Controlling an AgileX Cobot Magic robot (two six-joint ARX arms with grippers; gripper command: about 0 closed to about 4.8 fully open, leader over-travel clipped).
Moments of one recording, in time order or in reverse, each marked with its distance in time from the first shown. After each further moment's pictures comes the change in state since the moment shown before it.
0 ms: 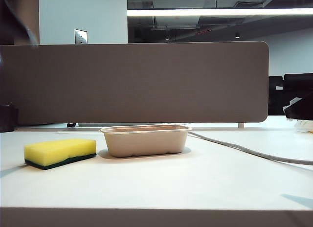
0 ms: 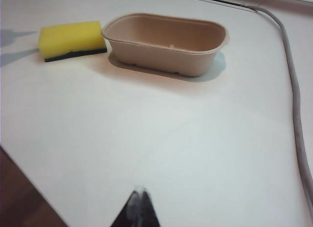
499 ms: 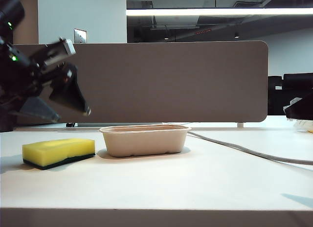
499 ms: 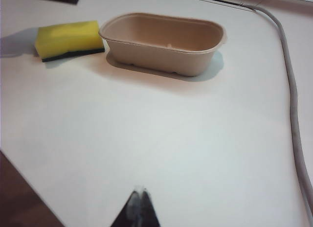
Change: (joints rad) left arm -0.158 0.623 0.294 -0.077 -0.041 0.213; right arm 0.000 0.000 0.000 0.000 0.001 0.000
